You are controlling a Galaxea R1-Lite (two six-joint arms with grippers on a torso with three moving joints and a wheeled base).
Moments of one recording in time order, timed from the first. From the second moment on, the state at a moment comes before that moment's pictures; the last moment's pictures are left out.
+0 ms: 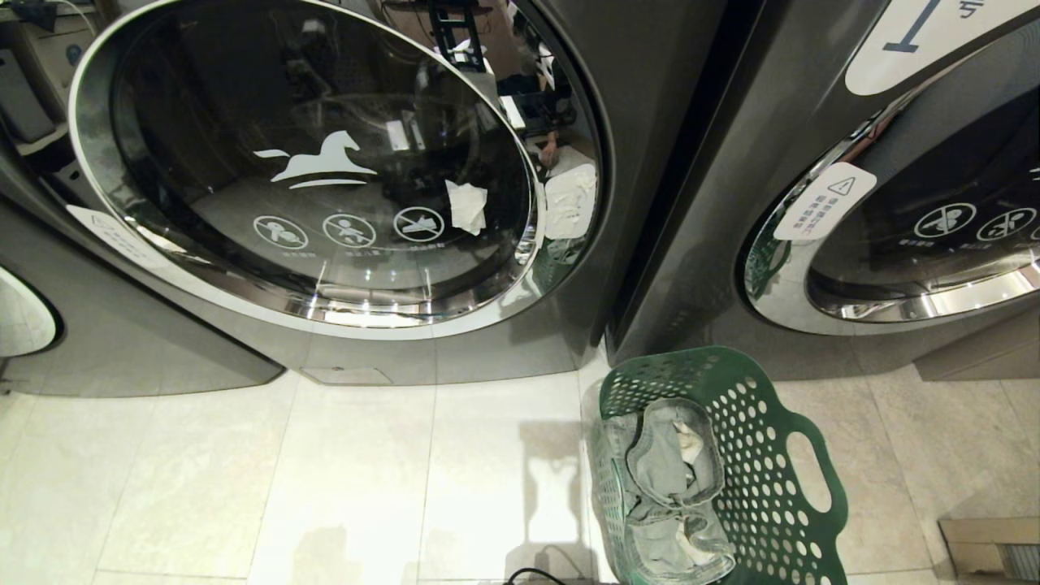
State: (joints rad) left arm -0.01 0.00 -0.03 0.08 0.00 0.01; right arm -0.01 0.00 -0.02 0.05 -0.03 0.05
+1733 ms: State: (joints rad) left arm -0.01 0.00 -0.03 0.08 0.00 0.00; right arm -0.01 0.00 -0.01 0.00 -0.03 0.05
